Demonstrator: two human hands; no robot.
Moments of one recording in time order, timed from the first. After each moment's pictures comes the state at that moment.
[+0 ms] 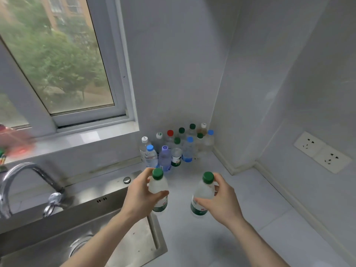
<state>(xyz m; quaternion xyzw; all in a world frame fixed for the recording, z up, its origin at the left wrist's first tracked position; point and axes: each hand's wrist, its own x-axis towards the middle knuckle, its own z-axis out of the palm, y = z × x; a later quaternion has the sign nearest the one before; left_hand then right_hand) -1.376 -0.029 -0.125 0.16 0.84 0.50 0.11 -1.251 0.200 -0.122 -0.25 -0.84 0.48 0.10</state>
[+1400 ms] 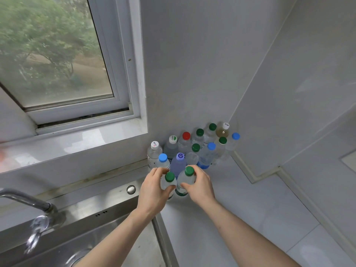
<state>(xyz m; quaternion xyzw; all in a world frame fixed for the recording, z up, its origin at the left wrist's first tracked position) -1.532 0.001 -0.232 0.19 0.89 0.41 0.07 -1.479 0.174 -0.228 -0.28 -0.87 0.40 0.02</state>
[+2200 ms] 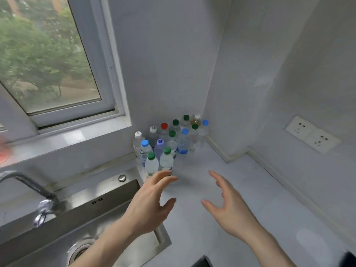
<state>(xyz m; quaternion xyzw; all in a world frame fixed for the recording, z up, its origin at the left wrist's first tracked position) -1.372 -0.045 -0.116 0.42 0.86 0.30 0.07 -1.224 0.168 -0.098 -0.23 -0.89 0.39 0.03</state>
